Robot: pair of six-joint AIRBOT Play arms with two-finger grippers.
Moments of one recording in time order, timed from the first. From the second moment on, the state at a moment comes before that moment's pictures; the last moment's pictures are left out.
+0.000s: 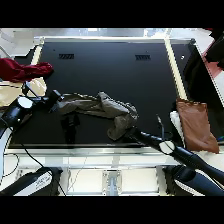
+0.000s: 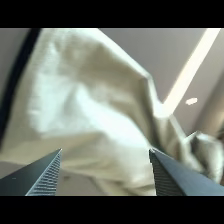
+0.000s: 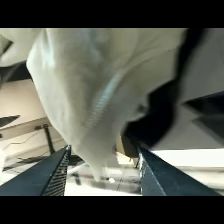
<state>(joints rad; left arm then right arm) 0.12 -1.15 0.78 1.01 -0.62 -1.82 0.73 -0.91 0.27 -0.52 0.14 1.79</state>
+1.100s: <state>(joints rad) 0.23 -1.18 0.67 1.01 -0.59 -1.78 0.85 -1.18 0.60 -0.55 -0.04 1.66</state>
